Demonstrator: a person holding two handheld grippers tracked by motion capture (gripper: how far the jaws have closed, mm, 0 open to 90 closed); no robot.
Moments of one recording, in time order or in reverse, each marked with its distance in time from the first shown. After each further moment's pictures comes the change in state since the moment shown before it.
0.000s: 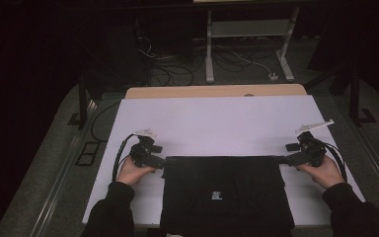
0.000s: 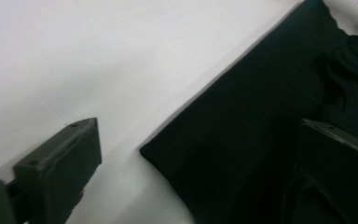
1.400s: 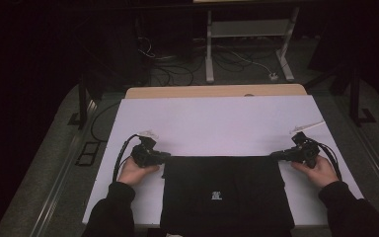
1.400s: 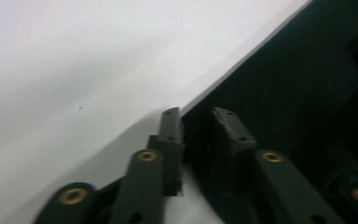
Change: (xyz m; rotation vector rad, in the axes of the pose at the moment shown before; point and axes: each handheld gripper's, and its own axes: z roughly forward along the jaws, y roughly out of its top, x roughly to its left) left arm 0.004 -0.003 0.011 0.063 0.056 0.005; right arm -0.011 0.000 0.021 0.051 0.075 0.018
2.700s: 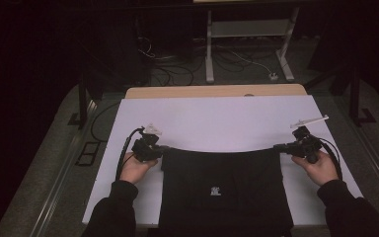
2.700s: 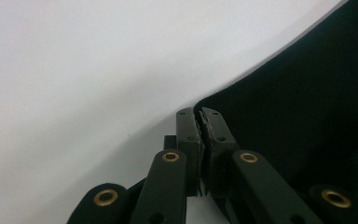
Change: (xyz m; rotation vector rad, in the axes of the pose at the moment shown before) left arm -0.015 0.023 -0.014 -0.003 0.228 0.089; right arm 0.016 0.016 -0.014 -0.052 -0.185 0.012
